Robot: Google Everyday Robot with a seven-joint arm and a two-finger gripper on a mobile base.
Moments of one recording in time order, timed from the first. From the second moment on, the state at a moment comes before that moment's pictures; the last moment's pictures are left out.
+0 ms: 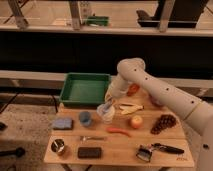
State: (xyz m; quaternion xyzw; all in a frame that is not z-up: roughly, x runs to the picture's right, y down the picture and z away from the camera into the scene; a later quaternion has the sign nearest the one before) arm 0.028 0.067 0.775 -0.23 -0.31 -0.37 0.85
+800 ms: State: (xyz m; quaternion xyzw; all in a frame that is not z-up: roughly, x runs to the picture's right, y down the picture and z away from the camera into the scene) arm 0.017 0.068 0.778 -0.23 -0.32 -0.36 0.85
